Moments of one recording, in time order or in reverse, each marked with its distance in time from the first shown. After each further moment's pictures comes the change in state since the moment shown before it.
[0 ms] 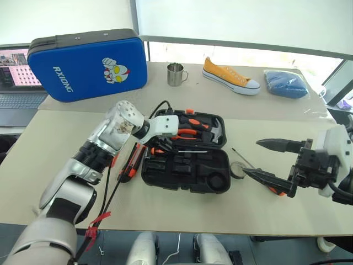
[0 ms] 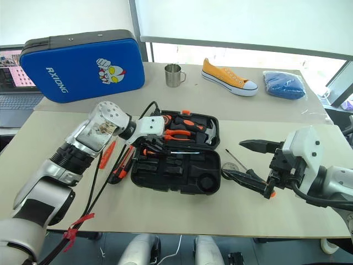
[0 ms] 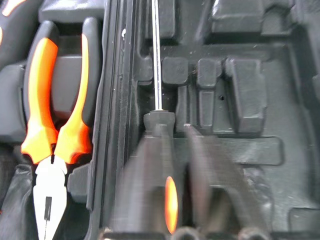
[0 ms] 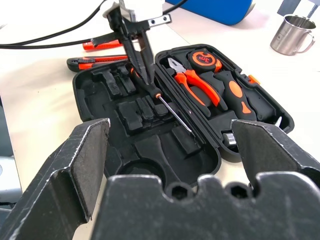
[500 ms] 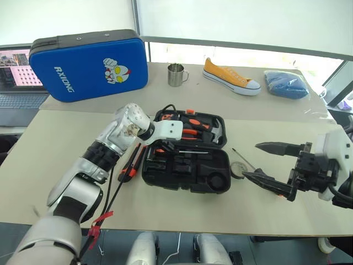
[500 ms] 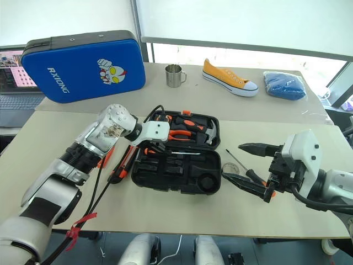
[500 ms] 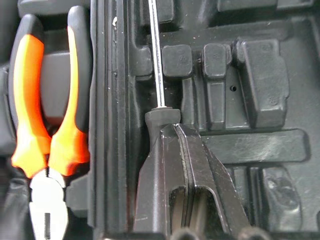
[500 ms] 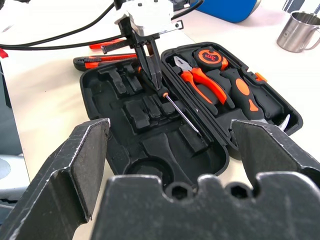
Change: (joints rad) left arm -0.023 -0.063 -0.027 0.087 0.090 -0.109 0.022; right arm 0.036 0.000 -0.012 -0.022 0.028 0.002 -0.019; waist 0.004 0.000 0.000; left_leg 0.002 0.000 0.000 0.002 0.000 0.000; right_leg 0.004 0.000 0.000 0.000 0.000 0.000
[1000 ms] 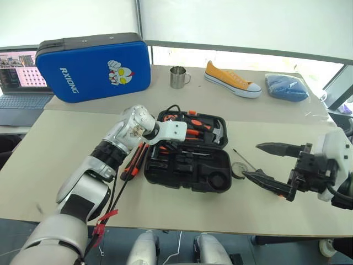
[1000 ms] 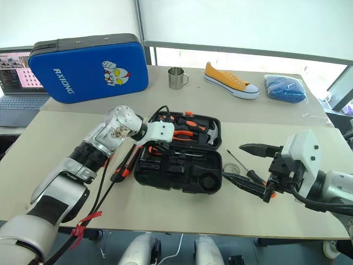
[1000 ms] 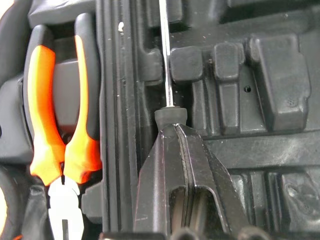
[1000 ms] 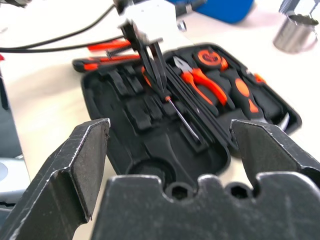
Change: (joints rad) left arm 0.031 -0.019 0.185 0.005 -0.144 0.034 -0.026; right arm 0.077 0.040 -0.009 -0.002 -0.037 -0.001 -0.041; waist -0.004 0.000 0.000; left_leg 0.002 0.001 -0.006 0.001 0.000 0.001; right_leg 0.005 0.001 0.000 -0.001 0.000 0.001
